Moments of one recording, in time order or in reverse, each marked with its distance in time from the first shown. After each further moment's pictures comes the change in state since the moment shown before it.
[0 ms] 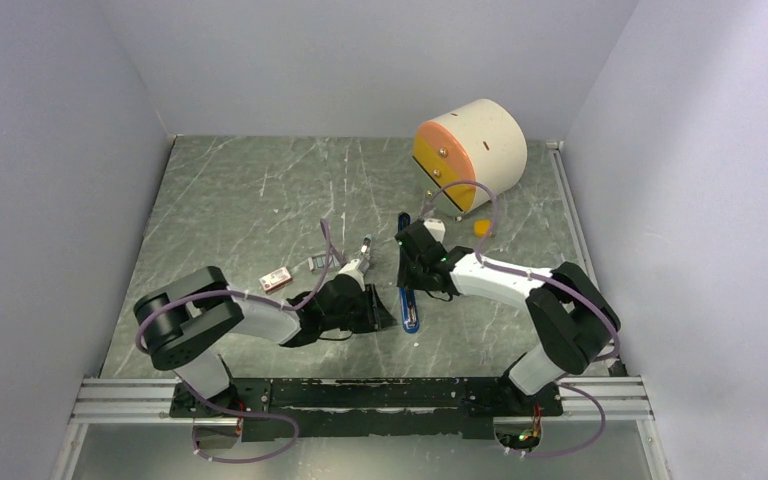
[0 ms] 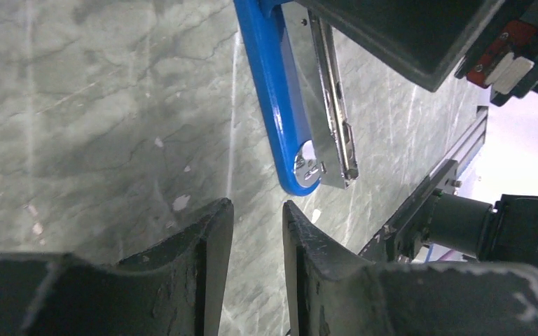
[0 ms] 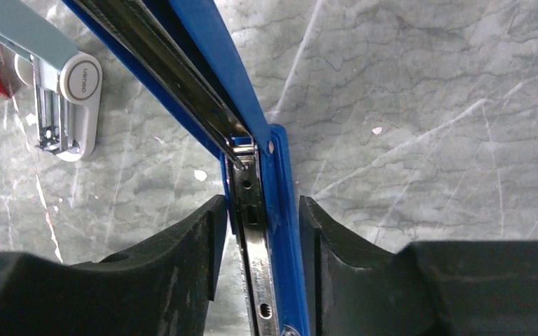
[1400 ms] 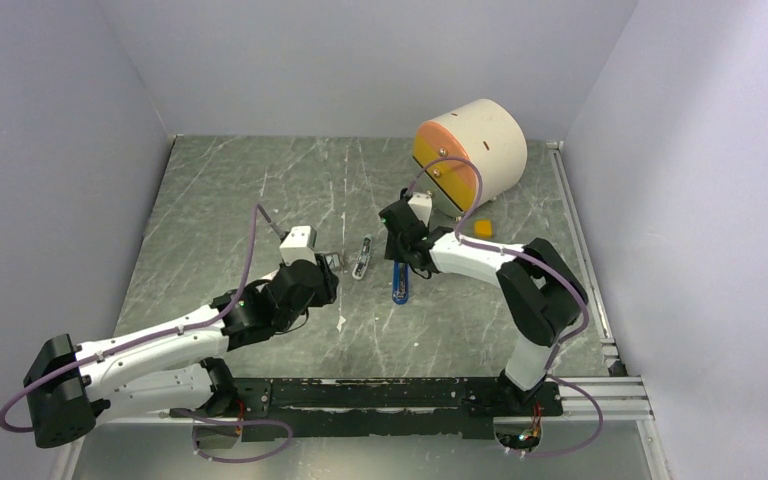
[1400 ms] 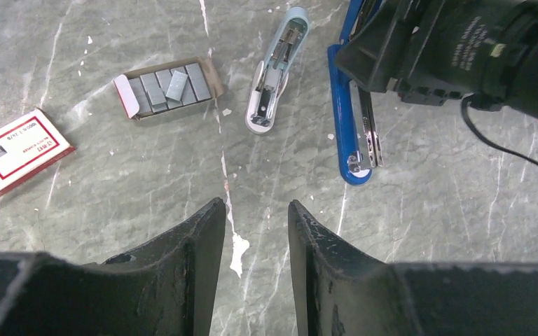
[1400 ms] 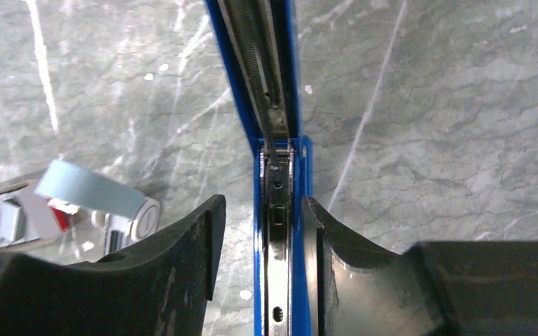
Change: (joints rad) left arm 0.005 -0.657 0.132 -0.805 -0.589 0.262; right arm -0.016 0.215 0.216 0.078 0.158 -0.035
